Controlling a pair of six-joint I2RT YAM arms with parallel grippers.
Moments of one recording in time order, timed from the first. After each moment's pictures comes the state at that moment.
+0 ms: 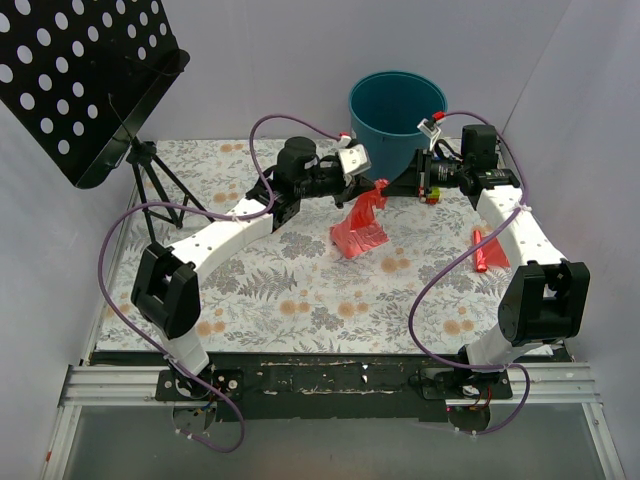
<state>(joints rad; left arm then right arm) -0.67 1.73 1.47 0.10 0.64 0.31 0.11 1.56 1.36 -0.38 -1.17 0.32</state>
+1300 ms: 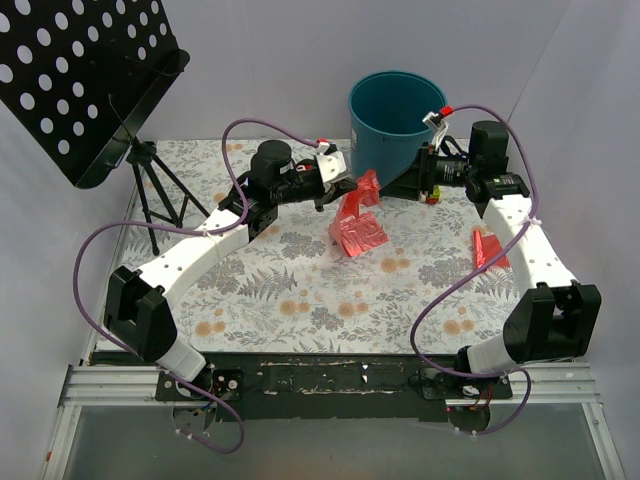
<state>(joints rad) -0.63 1.54 1.35 0.04 0.65 0.40 0.12 1.45 1.33 -0.29 -1.19 0.28</state>
